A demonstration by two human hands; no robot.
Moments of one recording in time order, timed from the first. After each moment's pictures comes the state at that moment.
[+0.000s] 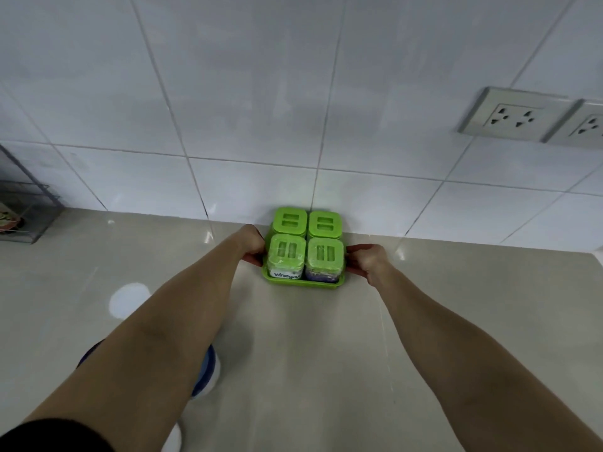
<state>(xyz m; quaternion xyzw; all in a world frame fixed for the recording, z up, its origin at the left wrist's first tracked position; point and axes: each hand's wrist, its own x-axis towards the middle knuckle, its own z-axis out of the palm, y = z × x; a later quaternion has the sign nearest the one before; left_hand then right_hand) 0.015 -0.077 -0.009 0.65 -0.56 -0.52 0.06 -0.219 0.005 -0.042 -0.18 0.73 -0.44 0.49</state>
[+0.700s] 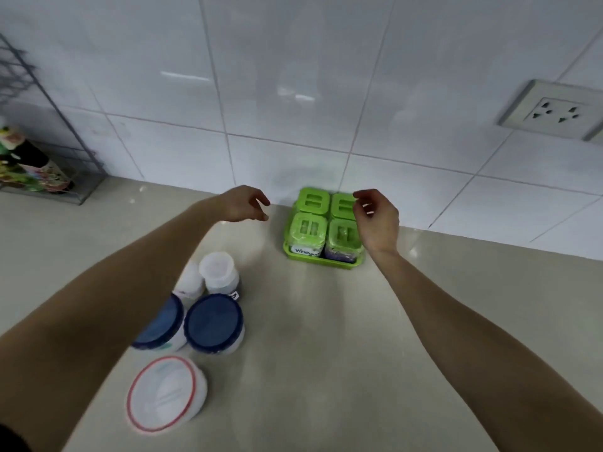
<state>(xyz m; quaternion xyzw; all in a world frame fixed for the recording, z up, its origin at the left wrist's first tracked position) 0.100 -0.076 0.044 0.54 -0.74 -0.39 0.03 -0.163 0.010 0.013 -0.49 0.73 -0.46 0.17</state>
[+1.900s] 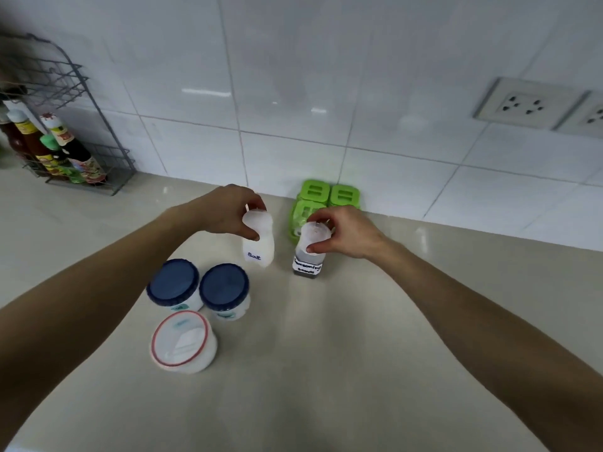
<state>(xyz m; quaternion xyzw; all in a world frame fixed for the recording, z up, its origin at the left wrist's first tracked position) 0.140 0.024 0.090 0.47 -0.86 -0.20 0.01 -0.124 0.084 0.067 -0.76 0.58 -0.17 0.24</state>
